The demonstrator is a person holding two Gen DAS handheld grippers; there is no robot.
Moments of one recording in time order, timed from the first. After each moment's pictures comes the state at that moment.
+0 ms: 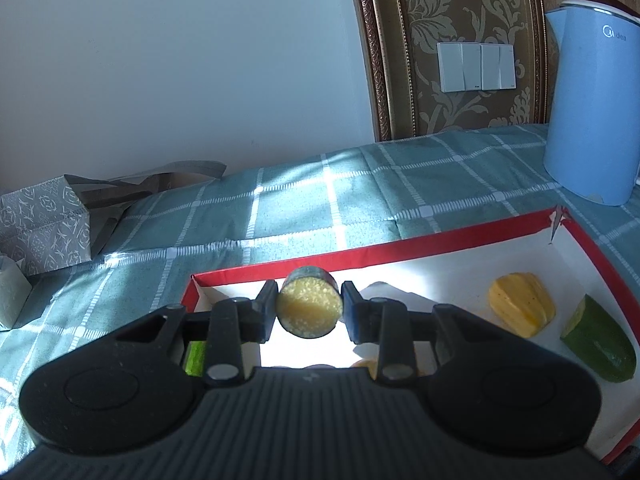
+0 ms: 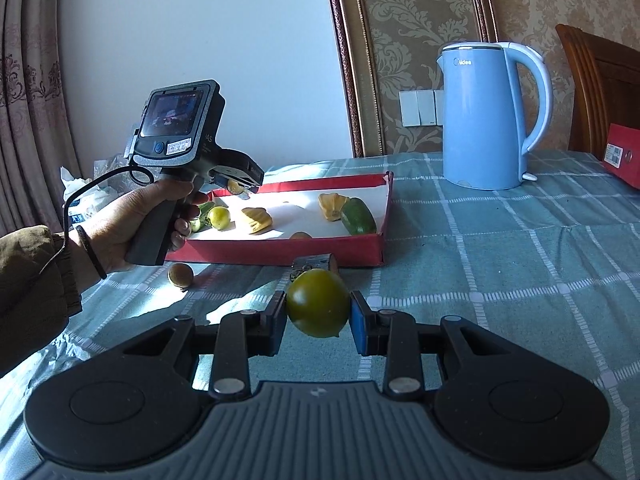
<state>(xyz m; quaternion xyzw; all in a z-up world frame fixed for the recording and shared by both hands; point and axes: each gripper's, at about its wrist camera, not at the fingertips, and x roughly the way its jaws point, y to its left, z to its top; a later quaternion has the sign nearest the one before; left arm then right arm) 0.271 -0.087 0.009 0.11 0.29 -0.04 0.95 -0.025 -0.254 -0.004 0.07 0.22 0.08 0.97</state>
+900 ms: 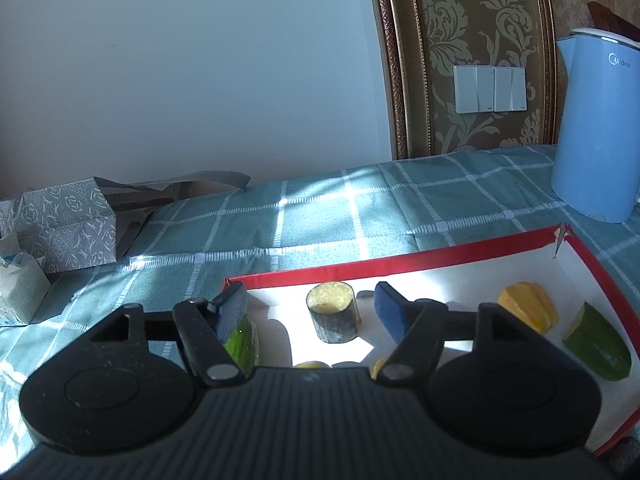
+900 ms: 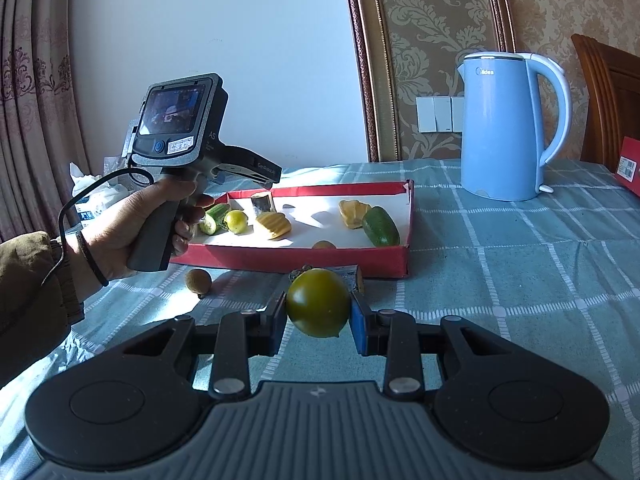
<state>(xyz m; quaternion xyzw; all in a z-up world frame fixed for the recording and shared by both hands) 0.252 -0.067 0.024 0.10 0.27 -0.02 0.96 -0.019 -0.235 0.005 0.06 0.22 0.09 0.97</state>
